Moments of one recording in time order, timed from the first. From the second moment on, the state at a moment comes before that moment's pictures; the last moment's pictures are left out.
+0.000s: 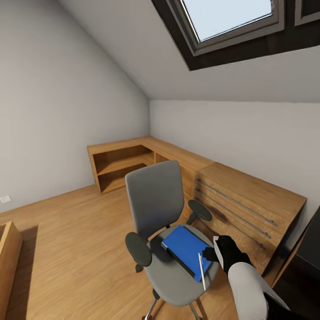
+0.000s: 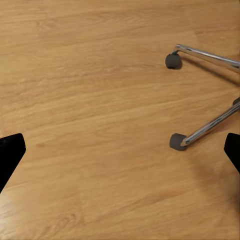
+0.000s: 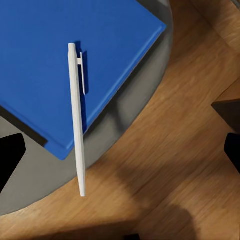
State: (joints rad) left arm -0.06 -0.02 0.17 -0.37 0.22 -0.47 -0.06; right arm -0.78 0.13 -0.66 -0.47 0.63 0.67 0.02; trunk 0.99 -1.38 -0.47
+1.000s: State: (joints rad) left arm -0.06 -0.02 0.17 -0.37 0.22 -0.48 -0.06; right arm -0.78 0.13 -0.55 -0.47 0.63 0.57 0.13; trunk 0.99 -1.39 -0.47
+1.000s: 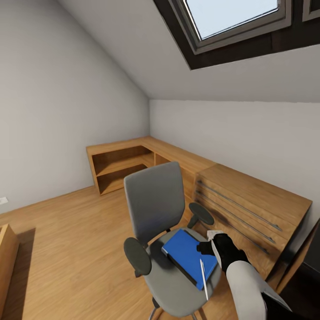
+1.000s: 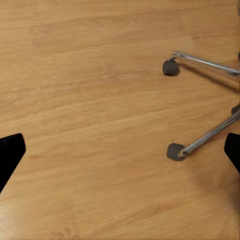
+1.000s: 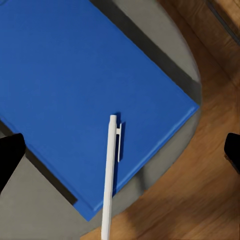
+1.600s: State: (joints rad) left arm -0.06 -0.02 0.17 -0.37 0.22 -0.48 -0.06; right arm -0.78 0.12 -0.55 -0.47 0.63 0.58 0.13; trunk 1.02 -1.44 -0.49
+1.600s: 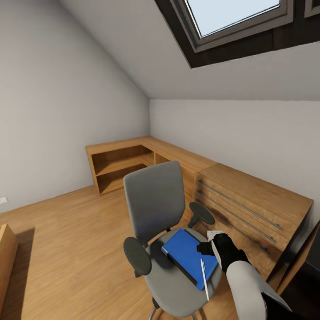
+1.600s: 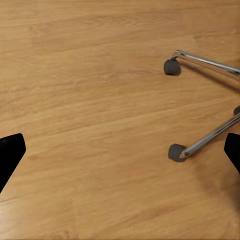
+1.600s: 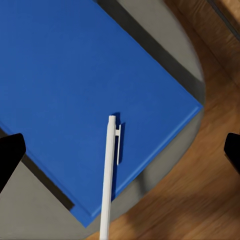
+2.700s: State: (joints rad) left arm -0.06 -0.02 0.17 -0.37 0.22 -0.48 -0.06; right arm -0.78 0.13 -0.56 -0.45 0.63 0.61 0.12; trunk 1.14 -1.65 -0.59
